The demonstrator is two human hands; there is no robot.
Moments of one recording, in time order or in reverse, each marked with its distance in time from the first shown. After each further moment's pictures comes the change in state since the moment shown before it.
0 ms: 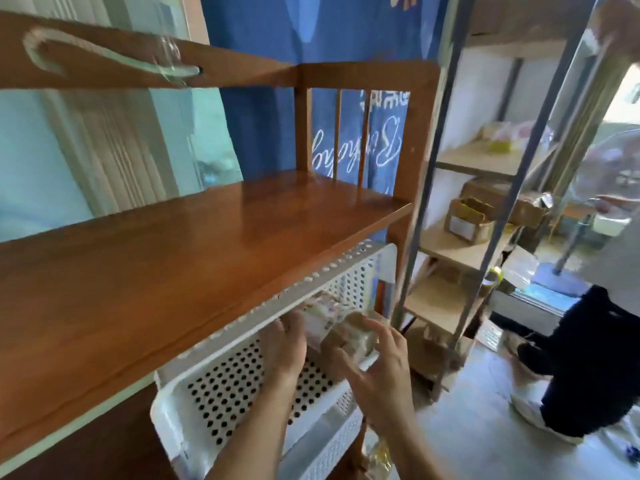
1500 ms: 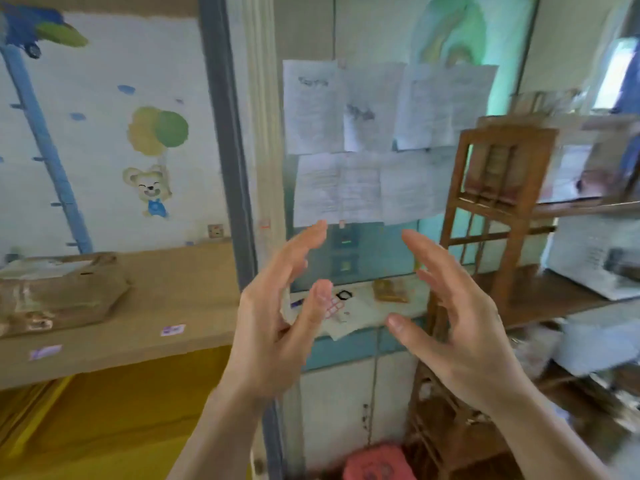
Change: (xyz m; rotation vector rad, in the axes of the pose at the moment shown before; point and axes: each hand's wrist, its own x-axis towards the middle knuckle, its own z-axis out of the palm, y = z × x) left_hand -0.618 -0.061 -0.998 0.149 0.237 0.946; right_hand -0.815 -0.593 0.149 0.388 -0.469 -0.806
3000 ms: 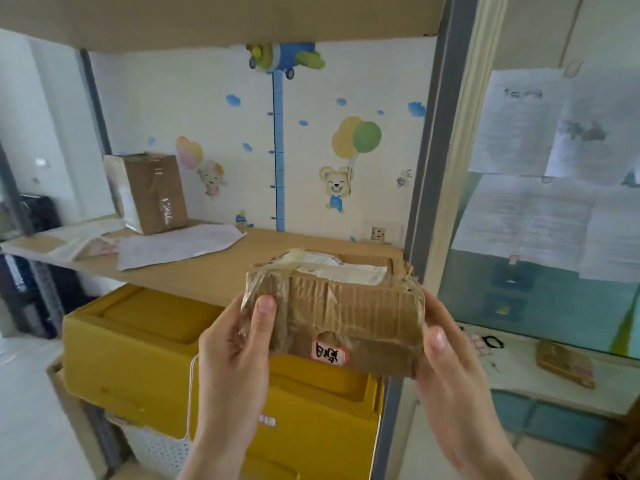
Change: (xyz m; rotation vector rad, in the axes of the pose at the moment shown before) left_hand -0.093 0.037 -0.129 0.182 0.763 -0.441; right_hand 0.012 -0.060 0.146 0.980 -0.355 0.365
